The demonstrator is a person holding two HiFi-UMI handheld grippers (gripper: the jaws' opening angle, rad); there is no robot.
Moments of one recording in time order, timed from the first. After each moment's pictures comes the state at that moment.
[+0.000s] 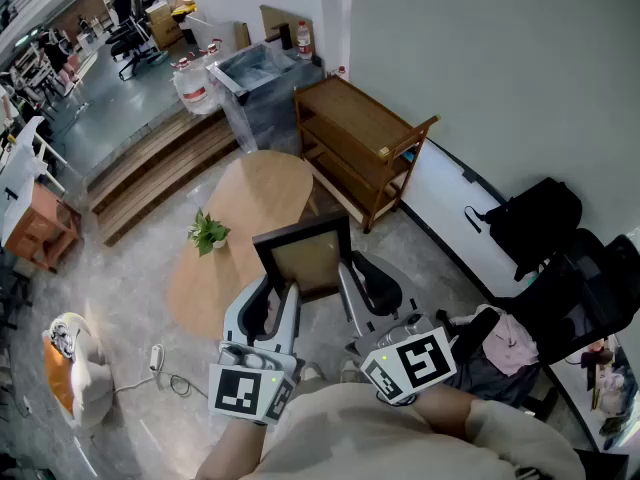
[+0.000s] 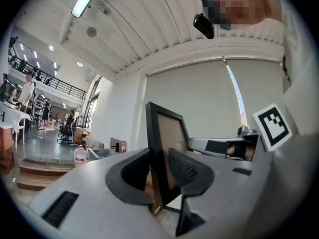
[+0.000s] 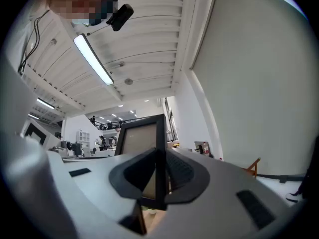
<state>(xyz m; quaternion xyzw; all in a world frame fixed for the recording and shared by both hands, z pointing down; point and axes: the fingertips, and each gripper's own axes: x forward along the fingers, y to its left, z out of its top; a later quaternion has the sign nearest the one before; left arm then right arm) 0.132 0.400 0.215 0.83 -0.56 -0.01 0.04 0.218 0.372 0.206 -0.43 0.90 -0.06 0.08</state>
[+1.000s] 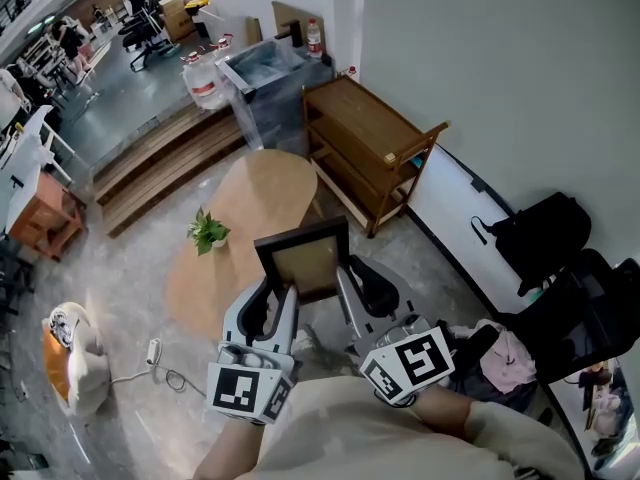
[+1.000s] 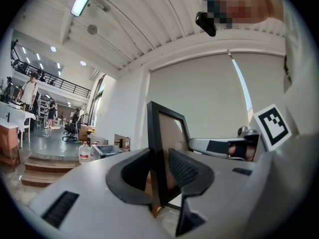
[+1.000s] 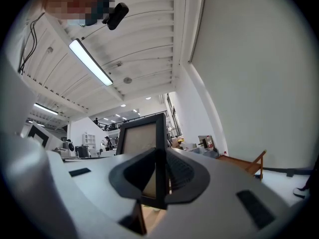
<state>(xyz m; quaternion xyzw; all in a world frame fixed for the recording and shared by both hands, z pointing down) 0.145 0.368 0.240 0.81 -0.58 0.01 0.06 0.231 0.337 0.235 -0.41 0.91 -0.10 0.07</state>
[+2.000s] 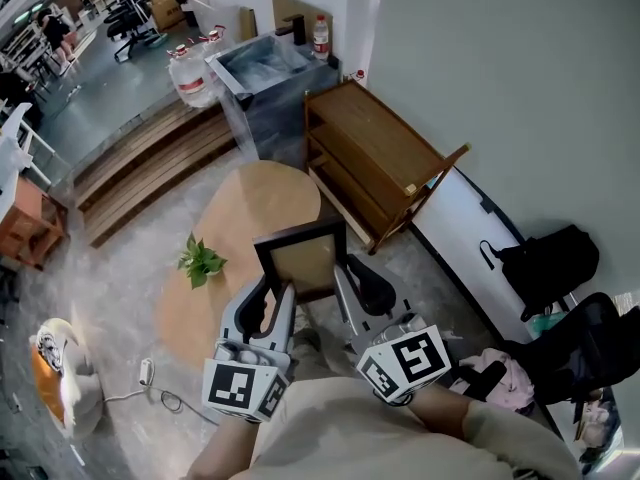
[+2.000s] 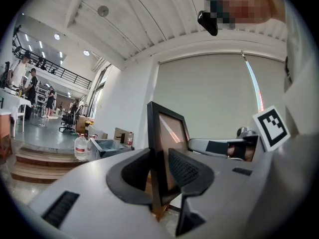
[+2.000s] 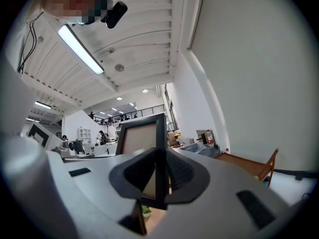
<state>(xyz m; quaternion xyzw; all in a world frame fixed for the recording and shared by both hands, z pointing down) 0.054 0.184 0.281 0.82 -0.56 0.00 0.09 0.140 0.153 0.274 -0.42 0.90 -0.10 0.04</state>
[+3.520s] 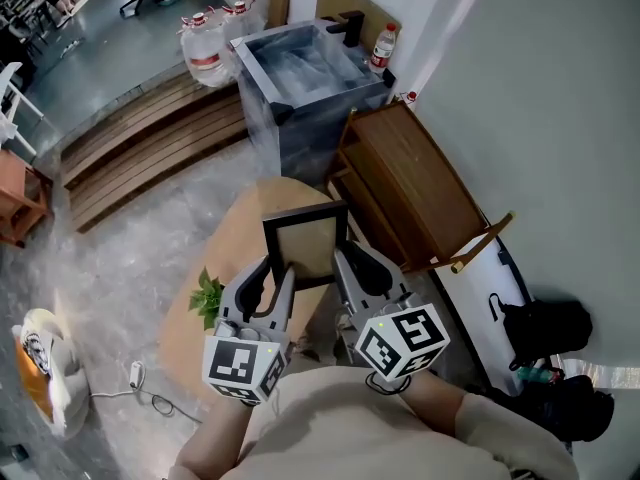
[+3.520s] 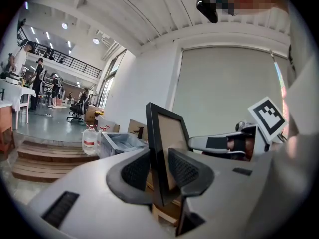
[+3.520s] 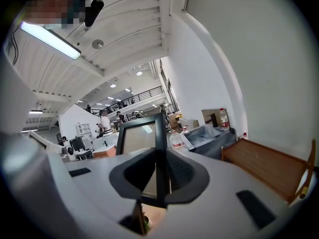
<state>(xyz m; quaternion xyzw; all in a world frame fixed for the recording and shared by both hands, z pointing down) -0.139 -0.092 0.316 0.79 -0.59 0.02 0.16 -0.055 -0.132 0.310 -0.39 0.90 -0.20 -0.05</state>
